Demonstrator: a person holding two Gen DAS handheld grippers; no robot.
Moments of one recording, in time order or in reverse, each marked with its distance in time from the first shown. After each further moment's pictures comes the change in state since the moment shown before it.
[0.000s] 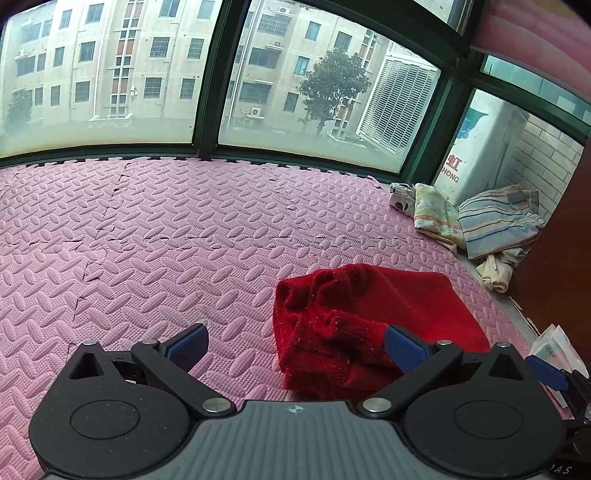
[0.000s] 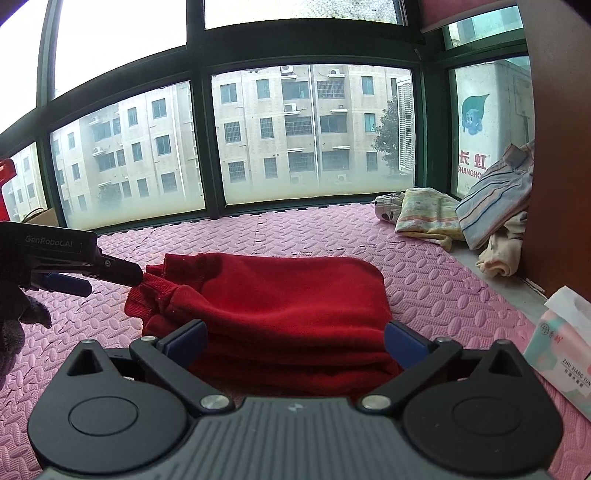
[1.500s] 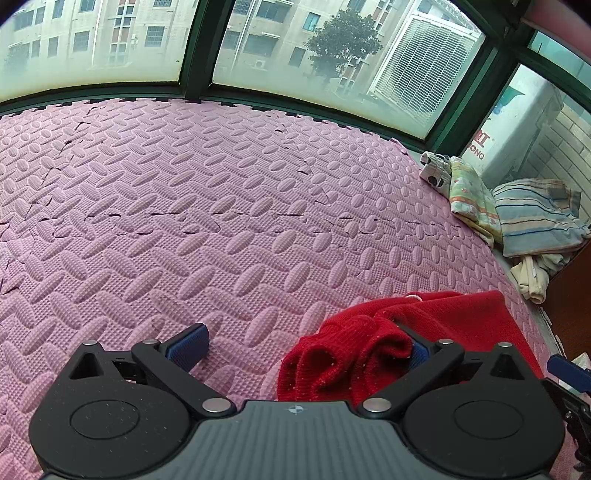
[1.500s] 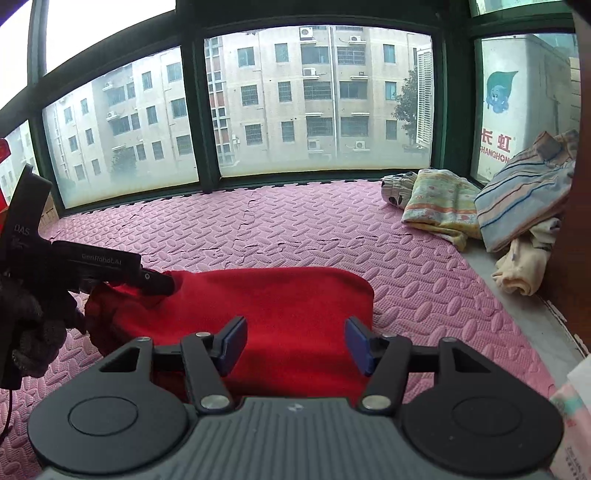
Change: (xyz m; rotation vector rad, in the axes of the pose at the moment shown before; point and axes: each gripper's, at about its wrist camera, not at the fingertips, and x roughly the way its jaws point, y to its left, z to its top) left arm 0.121 0.021 0.034 -0.066 0.167 -0.033; right arm 0.058 -0.037 0.029 -0.033 0.137 0.042
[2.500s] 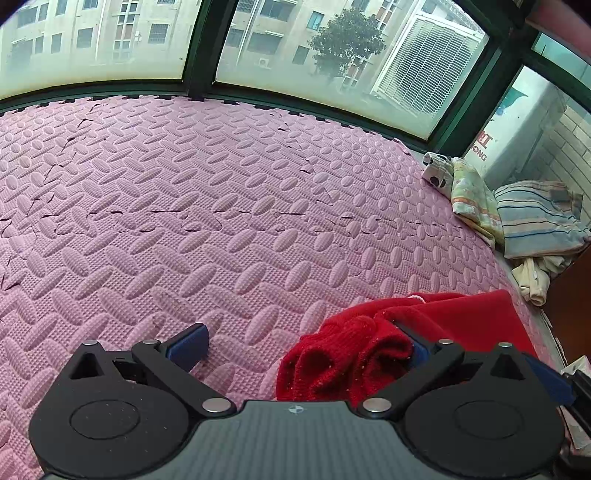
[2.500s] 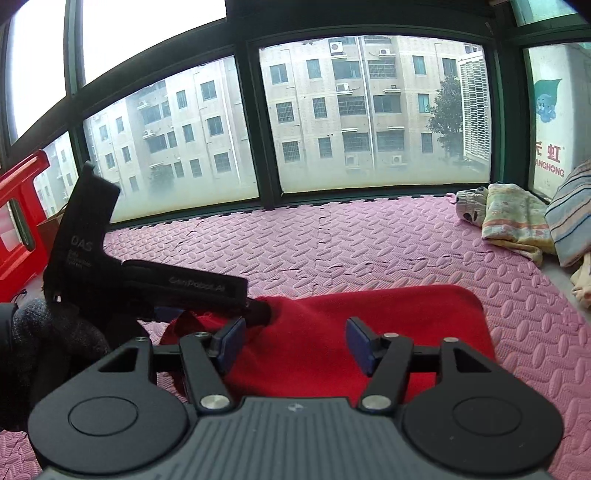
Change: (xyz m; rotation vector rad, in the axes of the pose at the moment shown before) left arm 0.000 0.000 0.001 -0.011 0.007 0.005; right arm 0.027 0.054 0.017 -0.002 -0.063 0.121
